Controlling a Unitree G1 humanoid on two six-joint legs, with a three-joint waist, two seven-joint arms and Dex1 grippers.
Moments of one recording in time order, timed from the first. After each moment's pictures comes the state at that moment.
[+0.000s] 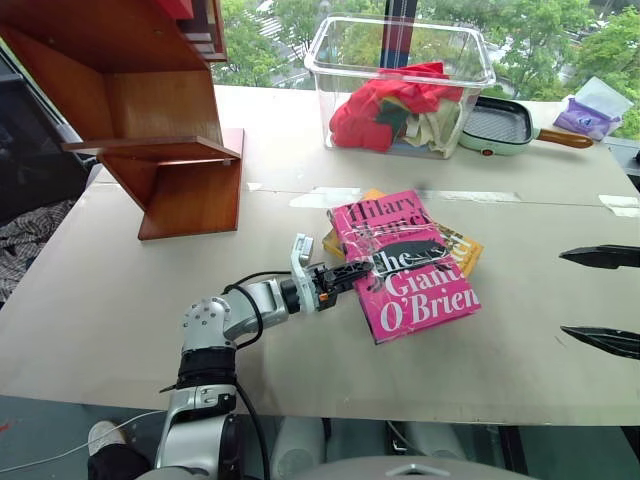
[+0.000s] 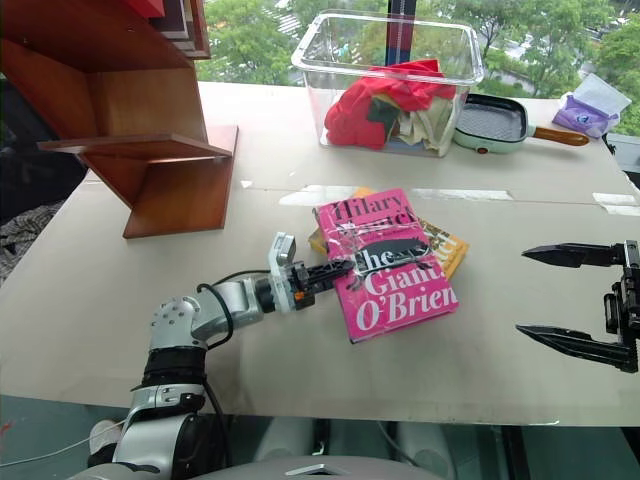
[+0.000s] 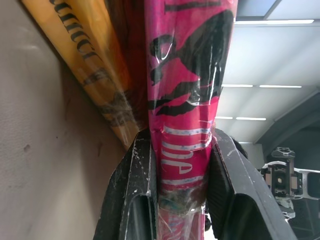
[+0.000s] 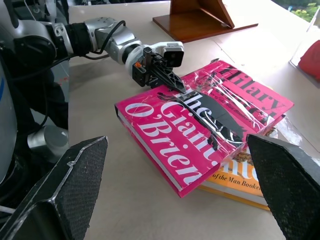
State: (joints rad) left arm -0.39 0.23 0.22 0.23 -1.59 1.30 0.00; right arm 0.21 -1.02 -0.75 -0.44 0.86 0.49 1.41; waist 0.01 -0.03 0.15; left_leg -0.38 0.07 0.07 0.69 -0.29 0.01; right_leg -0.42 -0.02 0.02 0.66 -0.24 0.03
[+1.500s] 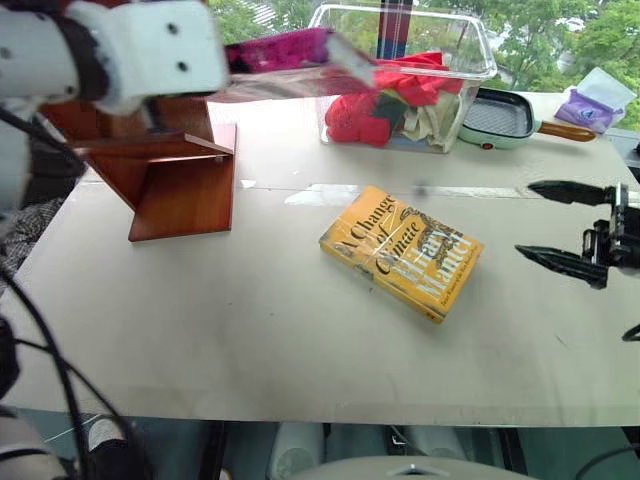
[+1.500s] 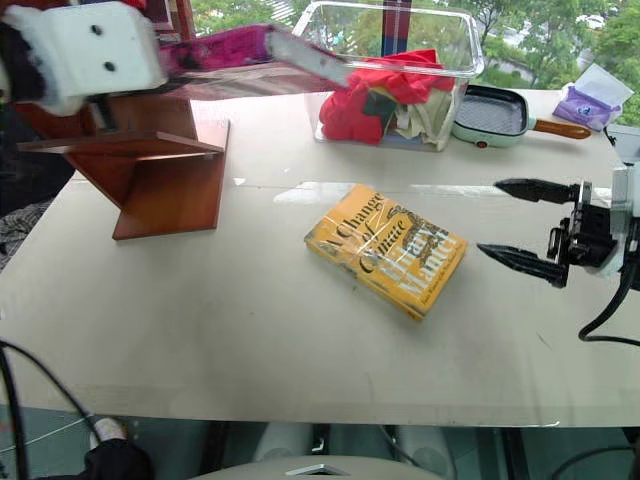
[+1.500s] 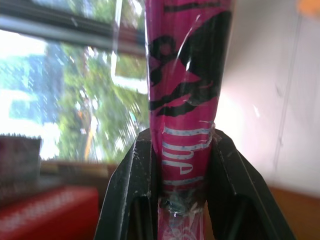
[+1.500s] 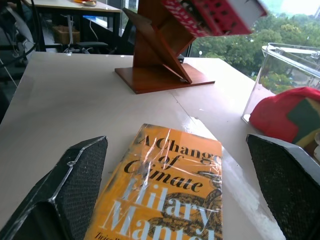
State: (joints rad) left arm -1.04 1.38 -0.20 -0.20 0.03 0.41 -1.10; right arm -0.31 -0.83 -0.40 -0.11 0.77 0.29 1.32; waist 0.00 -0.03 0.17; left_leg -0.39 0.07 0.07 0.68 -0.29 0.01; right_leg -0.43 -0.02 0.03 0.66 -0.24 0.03
